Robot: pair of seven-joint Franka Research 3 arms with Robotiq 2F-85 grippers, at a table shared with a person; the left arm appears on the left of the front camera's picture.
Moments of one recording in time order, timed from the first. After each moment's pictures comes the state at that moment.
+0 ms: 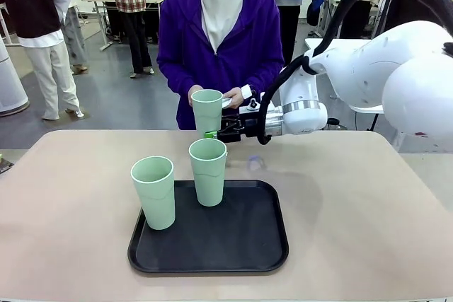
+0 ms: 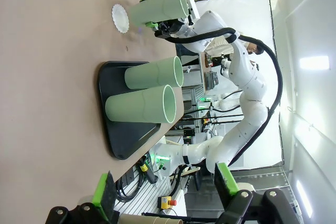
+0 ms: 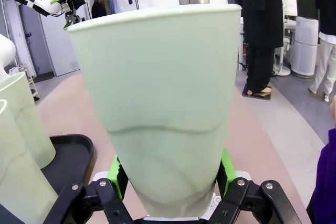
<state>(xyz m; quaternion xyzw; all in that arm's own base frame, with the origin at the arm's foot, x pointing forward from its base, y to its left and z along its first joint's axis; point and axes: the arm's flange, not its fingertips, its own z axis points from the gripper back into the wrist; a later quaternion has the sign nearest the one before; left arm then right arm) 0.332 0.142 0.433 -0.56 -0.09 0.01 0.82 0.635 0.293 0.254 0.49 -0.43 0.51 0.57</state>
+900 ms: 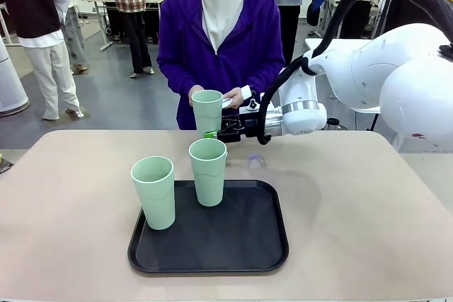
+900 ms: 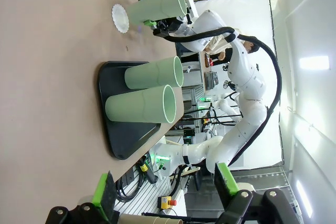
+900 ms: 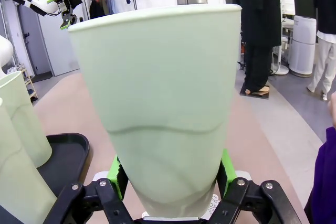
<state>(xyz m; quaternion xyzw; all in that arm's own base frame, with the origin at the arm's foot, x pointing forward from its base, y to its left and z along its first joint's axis) 0.332 0.142 0.433 -0.56 -0.09 0.01 0.82 0.639 0.292 0.252 0.49 -0.43 0.51 0.57</state>
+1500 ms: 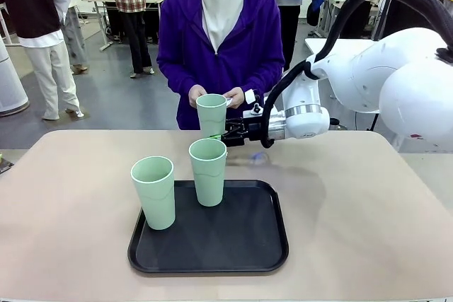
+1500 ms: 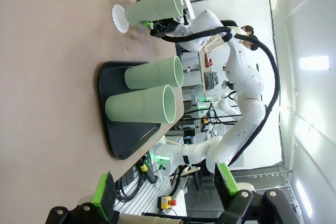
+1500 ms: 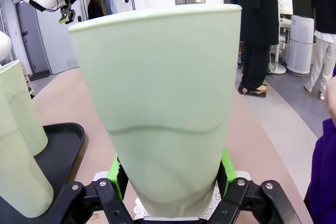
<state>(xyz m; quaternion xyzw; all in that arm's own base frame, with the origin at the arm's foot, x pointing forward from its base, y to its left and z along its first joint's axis) 0.332 0.142 0.433 -0.56 -0.09 0.01 0.82 0.641 0.281 0.236 0.48 -0.43 0.51 0.57</state>
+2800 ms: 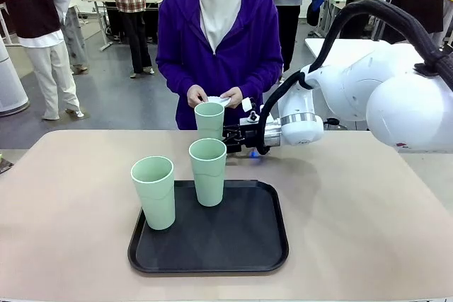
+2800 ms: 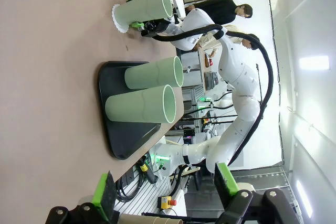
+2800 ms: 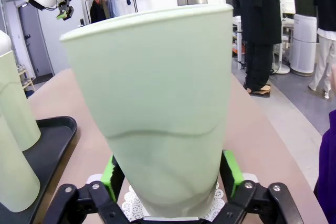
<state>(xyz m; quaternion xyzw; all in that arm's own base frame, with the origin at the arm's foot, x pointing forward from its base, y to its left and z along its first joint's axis) 0.332 0.142 0.433 -0.56 -0.09 0.01 0.82 0.649 0.289 0.207 0.50 -0.43 0.50 0.57</state>
